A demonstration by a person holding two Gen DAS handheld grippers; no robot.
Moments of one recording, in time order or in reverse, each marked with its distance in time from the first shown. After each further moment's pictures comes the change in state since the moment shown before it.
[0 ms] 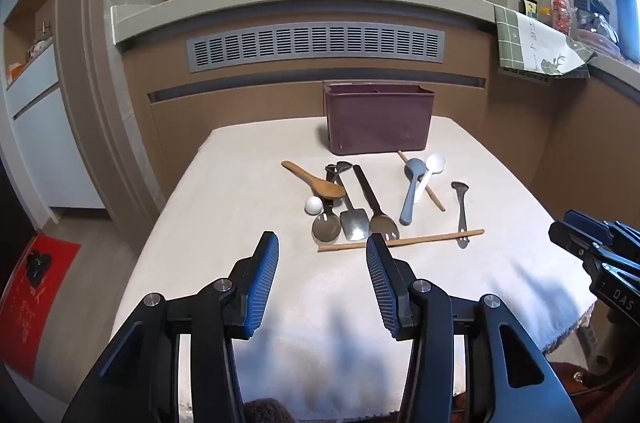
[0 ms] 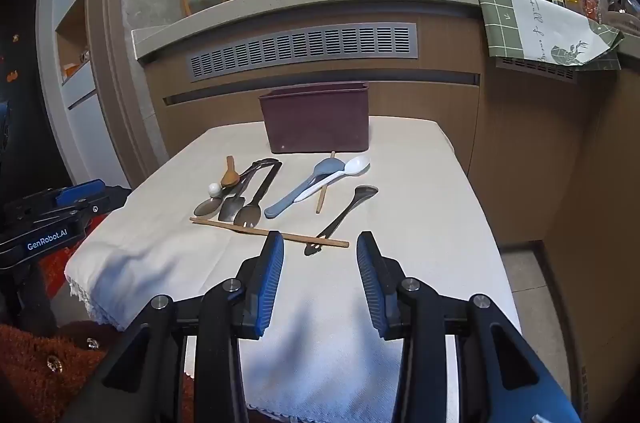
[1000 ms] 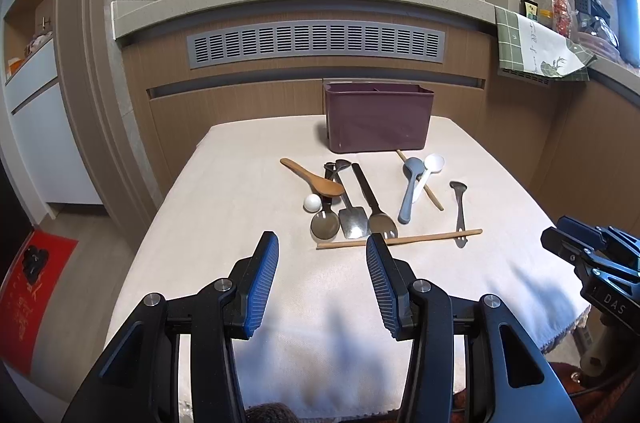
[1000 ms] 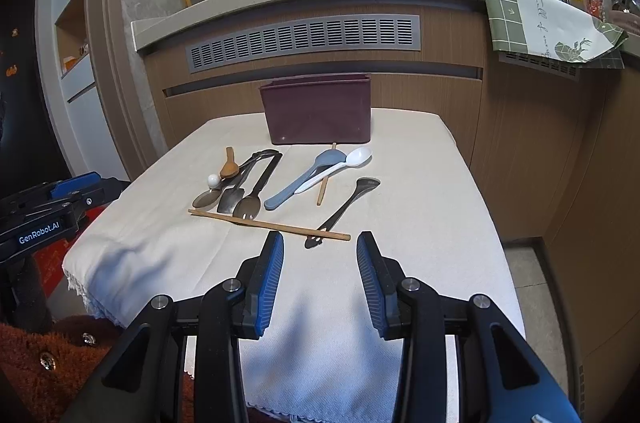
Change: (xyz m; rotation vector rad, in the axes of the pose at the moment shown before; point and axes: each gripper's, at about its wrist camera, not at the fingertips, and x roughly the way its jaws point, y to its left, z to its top) left arm -0.002 -0.002 -0.002 -0.007 0.013 0.009; right arm 0.005 0.002 0.000 -0.021 0.026 -0.014
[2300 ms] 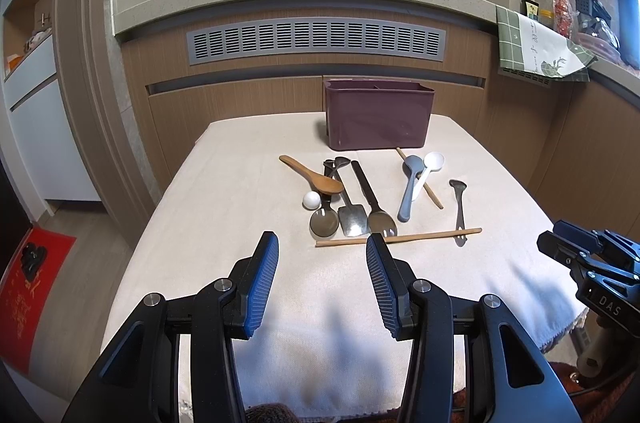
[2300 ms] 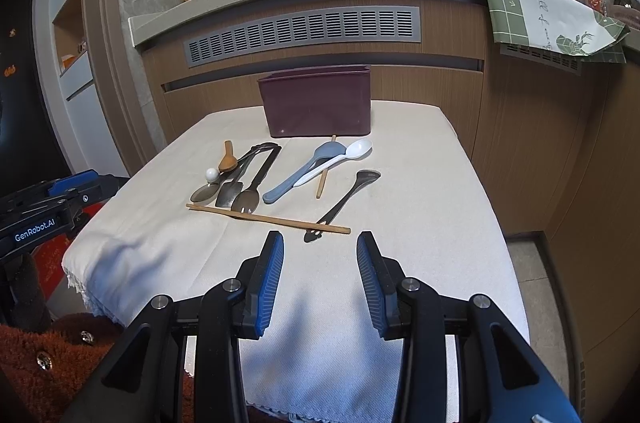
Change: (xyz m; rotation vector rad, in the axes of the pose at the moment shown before) left arm -0.001 0.001 -0.002 -0.004 0.006 -0.006; right arm 0.004 -0.001 -0.005 0.005 0.023 0.001
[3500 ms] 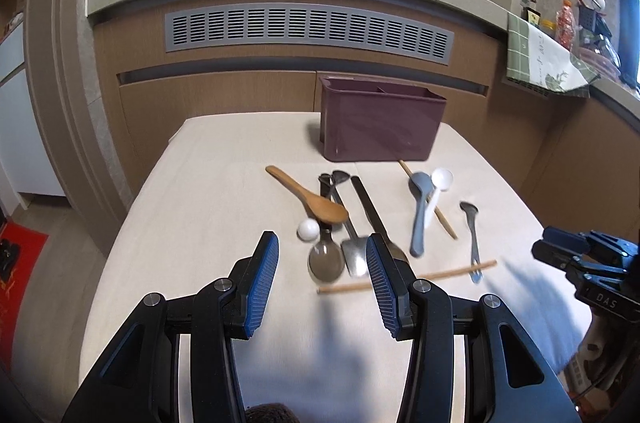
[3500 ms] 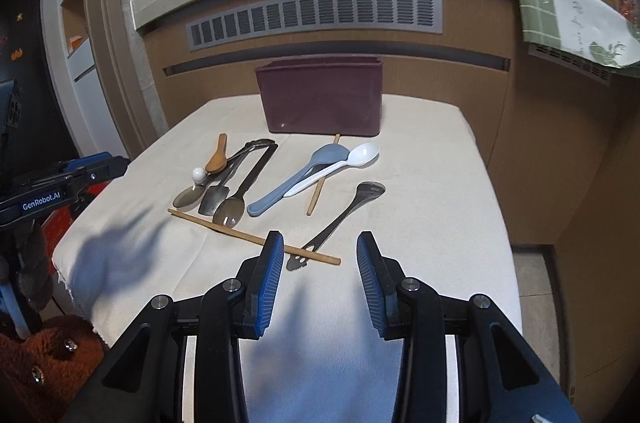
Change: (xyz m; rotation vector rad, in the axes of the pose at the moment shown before) left arm 0.071 0.026 0.034 -0.050 0.040 -0.102; right arm 0.049 -0.018 0.035 -0.058 0.091 0.058
